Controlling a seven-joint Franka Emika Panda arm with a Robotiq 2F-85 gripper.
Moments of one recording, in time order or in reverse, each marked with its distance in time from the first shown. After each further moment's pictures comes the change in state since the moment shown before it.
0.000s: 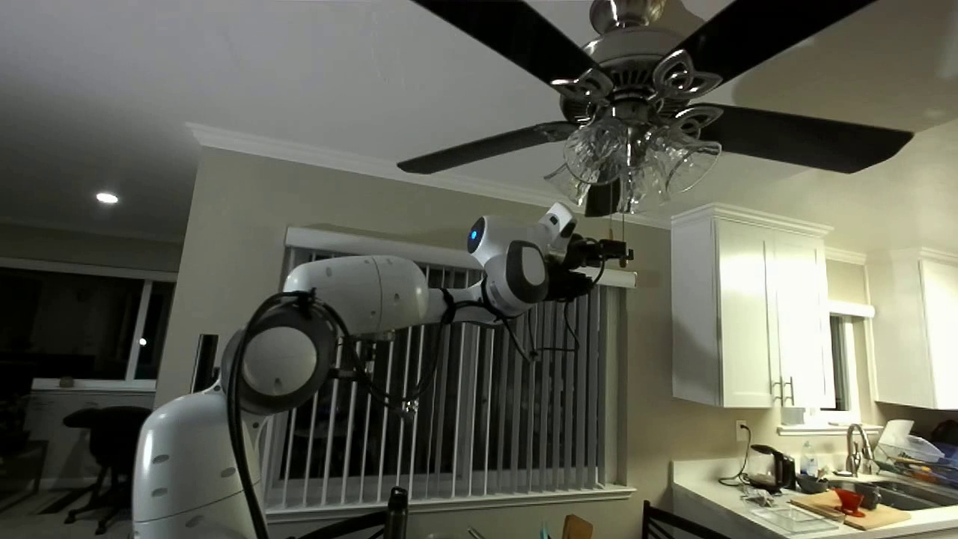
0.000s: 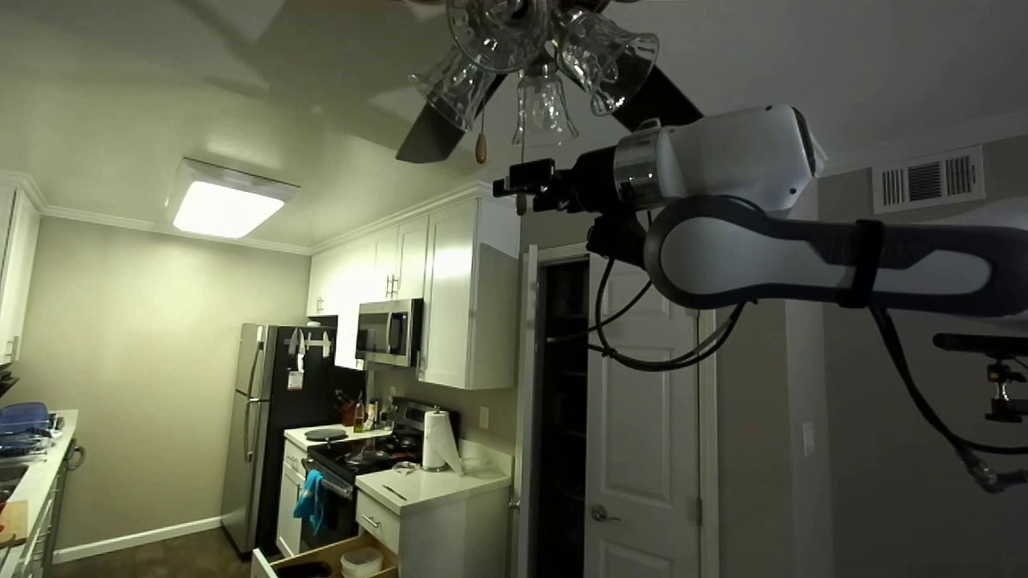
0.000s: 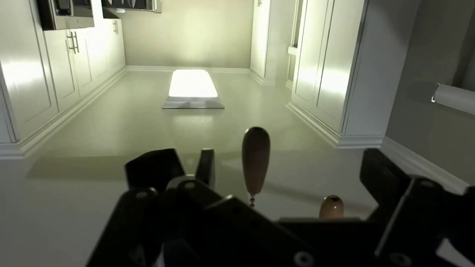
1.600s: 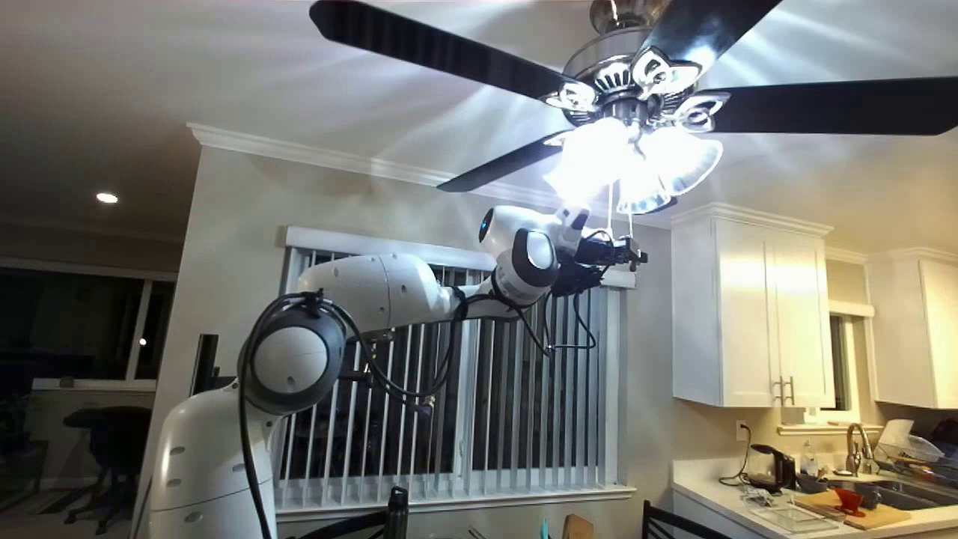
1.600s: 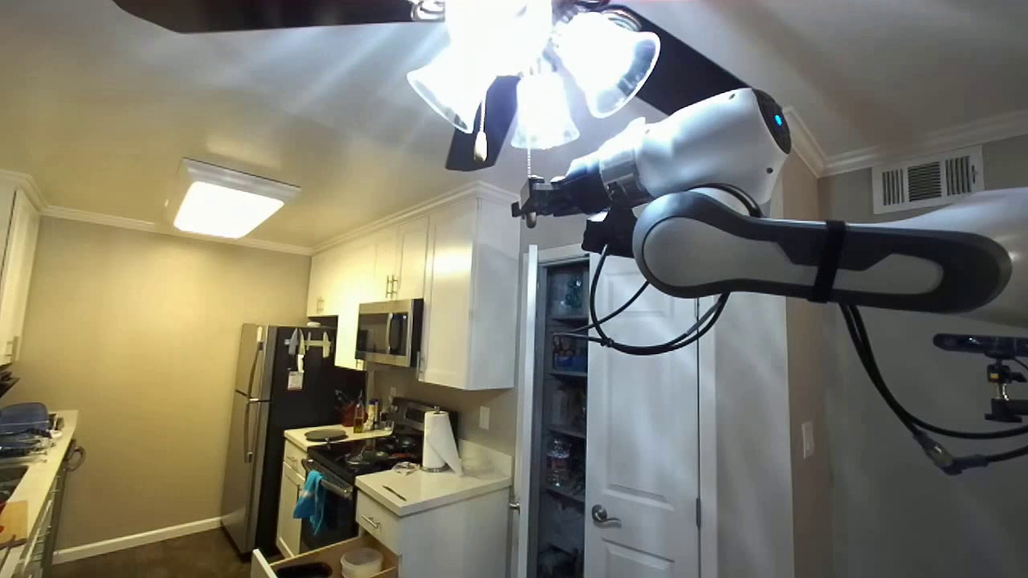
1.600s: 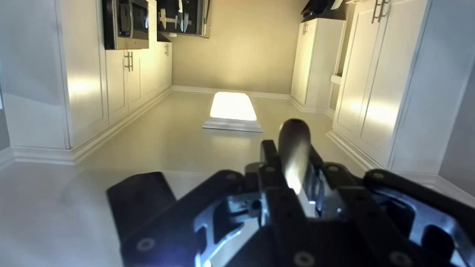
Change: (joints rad) arm -0.258 0.020 0.176 0.115 -0.089 -0.171 0.076
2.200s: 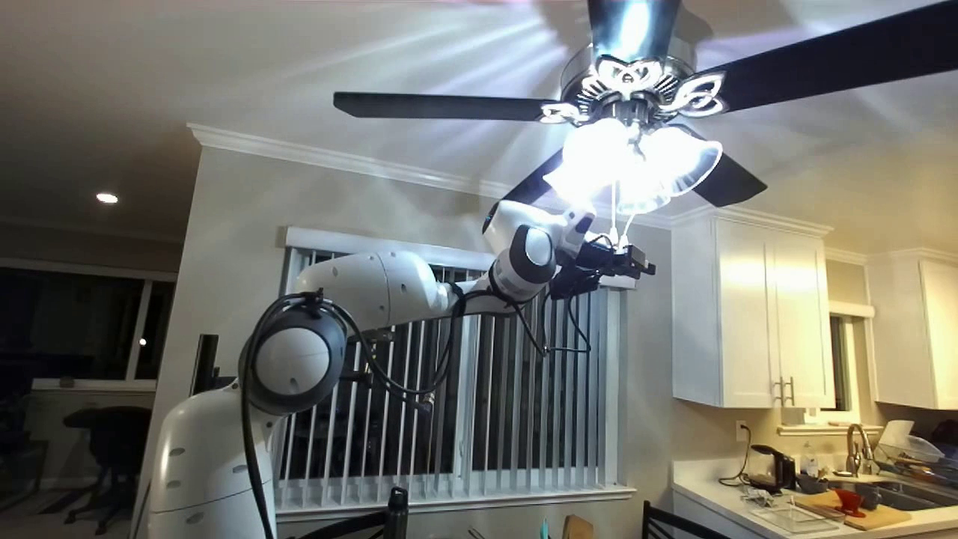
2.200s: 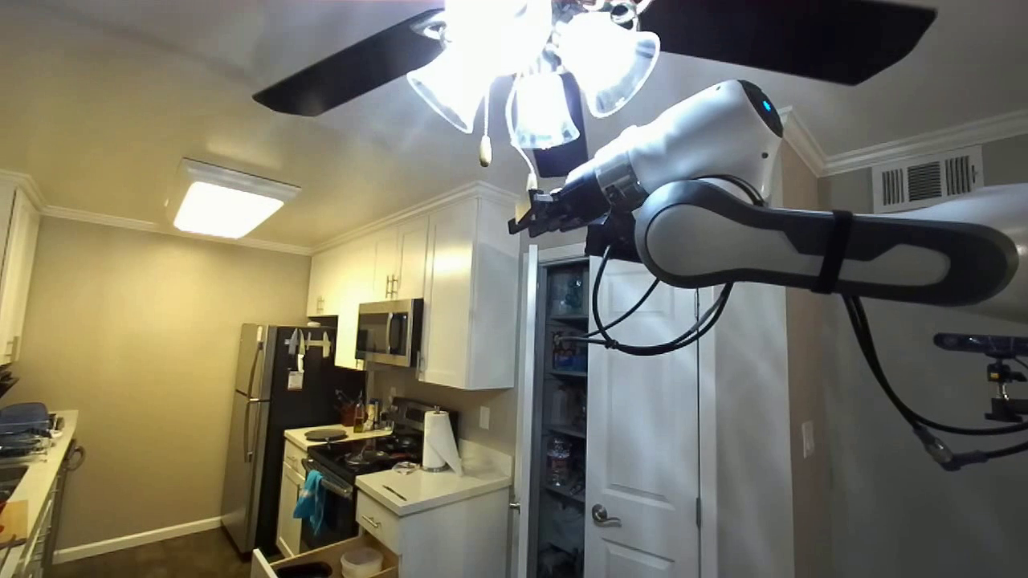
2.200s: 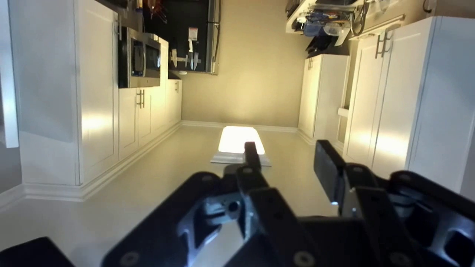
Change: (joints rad) arm 0.046 0.010 -0.027 0.021 0.011 -0.151 0.000
